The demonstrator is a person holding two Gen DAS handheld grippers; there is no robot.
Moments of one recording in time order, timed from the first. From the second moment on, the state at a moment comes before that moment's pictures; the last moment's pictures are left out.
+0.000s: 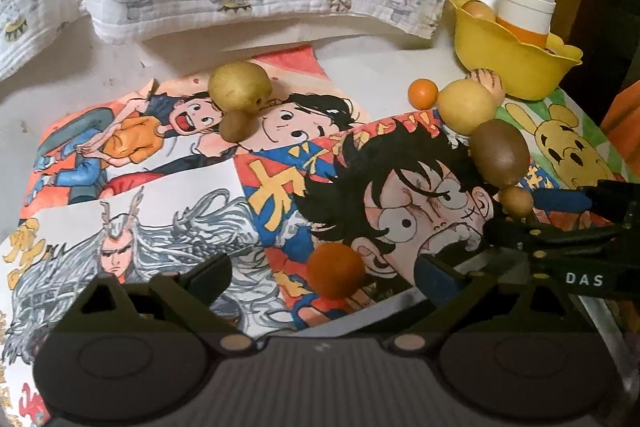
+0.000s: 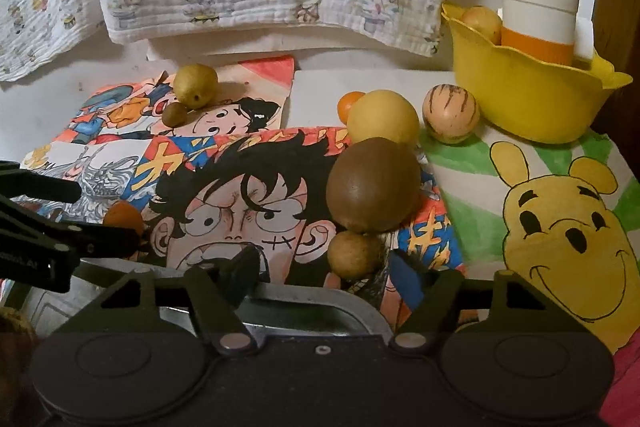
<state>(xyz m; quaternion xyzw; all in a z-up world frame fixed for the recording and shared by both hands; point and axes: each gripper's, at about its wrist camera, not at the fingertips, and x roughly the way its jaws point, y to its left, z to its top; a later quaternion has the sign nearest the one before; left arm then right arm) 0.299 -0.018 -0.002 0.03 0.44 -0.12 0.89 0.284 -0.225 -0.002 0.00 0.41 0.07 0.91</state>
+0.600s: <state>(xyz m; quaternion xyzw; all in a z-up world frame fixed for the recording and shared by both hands) 0.309 -0.019 -0.013 0.02 0.46 -0.13 0.88 0.288 -0.216 -0.005 0.01 0.41 0.07 0.91</state>
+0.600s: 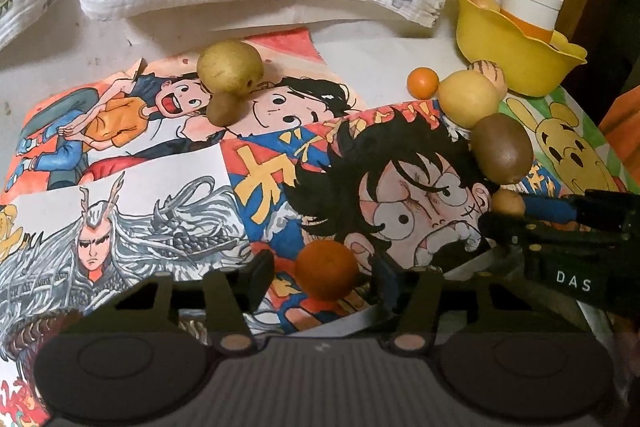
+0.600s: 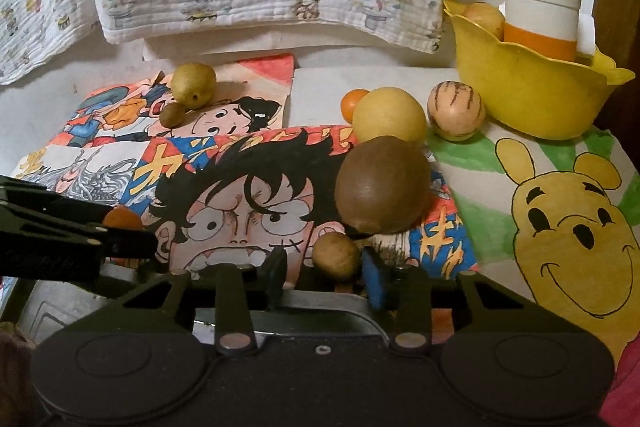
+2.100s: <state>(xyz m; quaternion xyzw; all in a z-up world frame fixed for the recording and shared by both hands) 0.256 0.020 0.015 -0.03 0.45 -0.13 0.88 0.232 -0.162 0.015 0.00 0.39 0.24 0.89</state>
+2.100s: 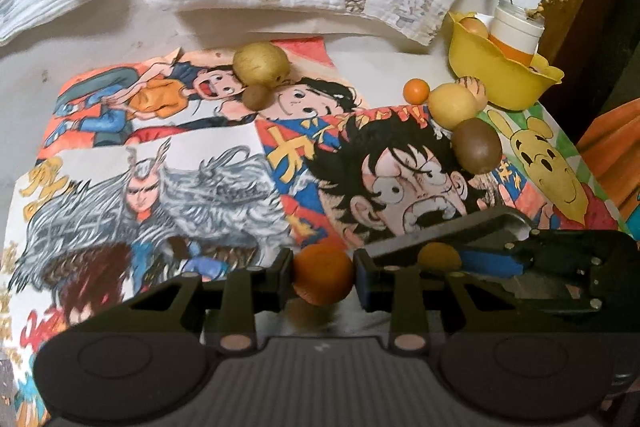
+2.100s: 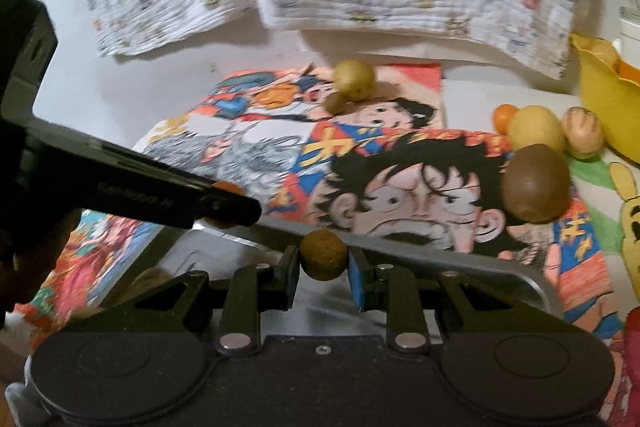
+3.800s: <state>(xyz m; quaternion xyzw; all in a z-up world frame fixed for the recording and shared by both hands) 0.174 0.065 0.026 -0.09 0.43 -0.08 0.89 0.171 -0.152 0.023 -0.03 0.38 0.27 0.88</state>
